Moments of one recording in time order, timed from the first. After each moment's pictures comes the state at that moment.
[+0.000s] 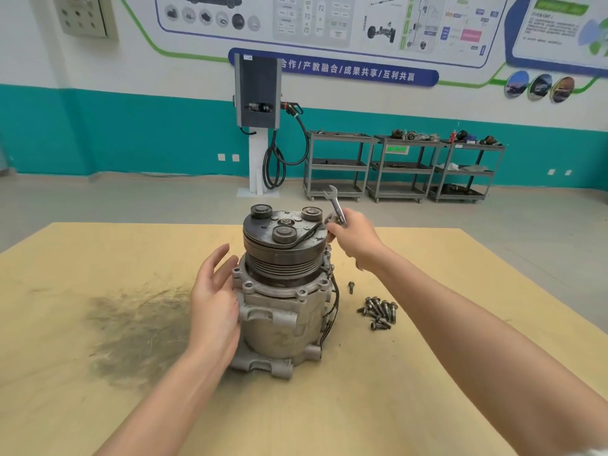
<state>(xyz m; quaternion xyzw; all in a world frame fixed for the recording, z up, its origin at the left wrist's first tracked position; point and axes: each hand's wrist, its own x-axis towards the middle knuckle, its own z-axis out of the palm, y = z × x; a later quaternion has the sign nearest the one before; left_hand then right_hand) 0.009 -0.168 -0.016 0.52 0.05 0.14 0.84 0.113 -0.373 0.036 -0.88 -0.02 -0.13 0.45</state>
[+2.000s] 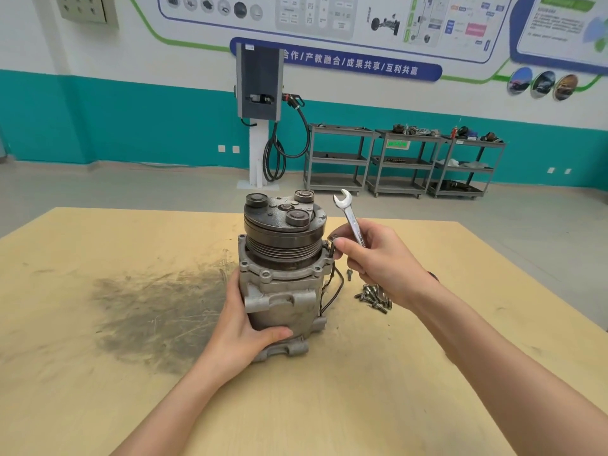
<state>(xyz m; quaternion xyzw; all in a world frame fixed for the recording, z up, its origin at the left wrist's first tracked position) -0.005 -0.160 -0.086 0.77 -0.12 0.11 0.61 -0.001 -0.382 0.045 -0.80 -0.13 -0.05 0.58</state>
